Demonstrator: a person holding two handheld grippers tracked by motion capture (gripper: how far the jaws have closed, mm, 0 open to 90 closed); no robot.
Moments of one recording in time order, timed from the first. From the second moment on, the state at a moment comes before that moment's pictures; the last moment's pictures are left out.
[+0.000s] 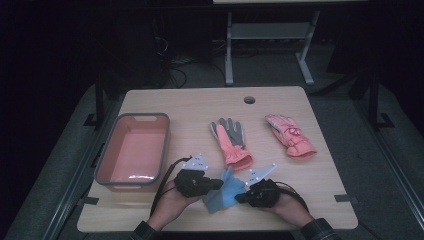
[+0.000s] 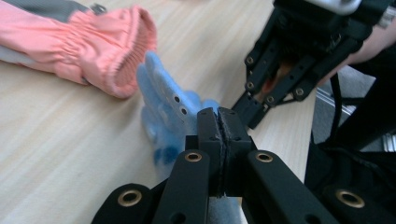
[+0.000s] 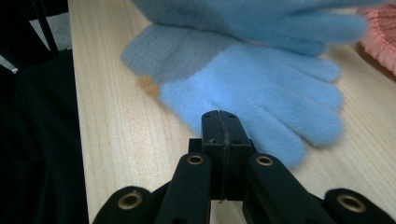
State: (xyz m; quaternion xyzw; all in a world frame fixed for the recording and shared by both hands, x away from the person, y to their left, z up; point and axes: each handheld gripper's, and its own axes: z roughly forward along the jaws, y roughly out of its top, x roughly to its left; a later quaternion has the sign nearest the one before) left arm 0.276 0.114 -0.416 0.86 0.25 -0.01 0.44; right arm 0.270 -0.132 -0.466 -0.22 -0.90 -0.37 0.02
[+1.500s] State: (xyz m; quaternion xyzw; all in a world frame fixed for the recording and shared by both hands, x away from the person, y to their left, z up) left arm 0.285 0.076 -0.459 0.92 0.21 0.02 0.32; right arm 0.310 -0.205 -0.472 -0.36 -0.85 -0.36 -0.11
